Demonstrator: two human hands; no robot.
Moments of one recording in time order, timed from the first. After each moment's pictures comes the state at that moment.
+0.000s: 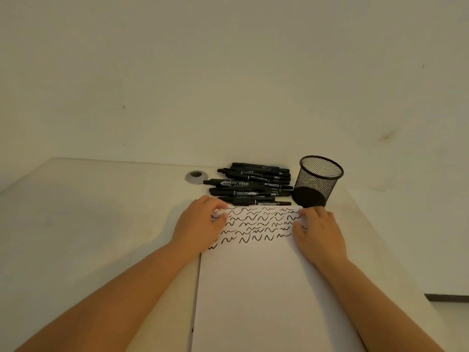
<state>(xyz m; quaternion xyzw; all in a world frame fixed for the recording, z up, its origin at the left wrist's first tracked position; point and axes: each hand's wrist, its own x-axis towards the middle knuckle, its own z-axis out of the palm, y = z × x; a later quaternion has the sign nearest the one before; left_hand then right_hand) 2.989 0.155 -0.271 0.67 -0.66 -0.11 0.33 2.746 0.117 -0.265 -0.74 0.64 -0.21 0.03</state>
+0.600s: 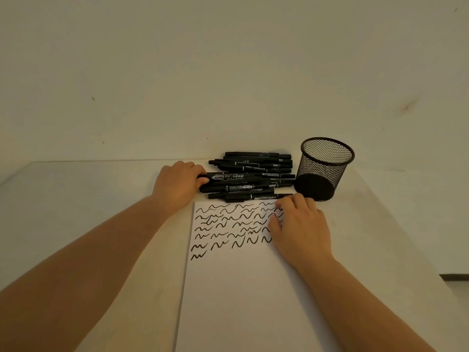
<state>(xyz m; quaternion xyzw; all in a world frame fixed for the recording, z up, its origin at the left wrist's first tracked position) 3.033 0.068 -0.252 0.70 -0.70 0.09 0.10 2.781 0.114 -0.275 -0.78 0.59 -0.21 -0.02</state>
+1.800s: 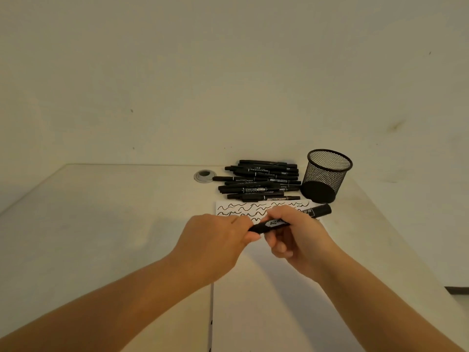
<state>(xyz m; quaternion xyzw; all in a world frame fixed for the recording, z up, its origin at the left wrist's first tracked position) 2.965 0.237 -0.198 0.56 -0.80 0.16 0.13 2.806 0.189 -0.198 -0.43 0.40 -0.34 0.73</state>
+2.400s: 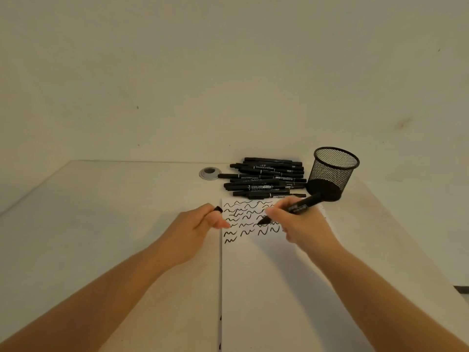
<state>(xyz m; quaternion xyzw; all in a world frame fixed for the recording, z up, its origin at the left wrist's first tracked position) 3.022 0.217 -0.239 0.59 -0.67 -0.28 0.36 2.813 0.166 -0.219 -0.61 0.51 -0.36 0.48</state>
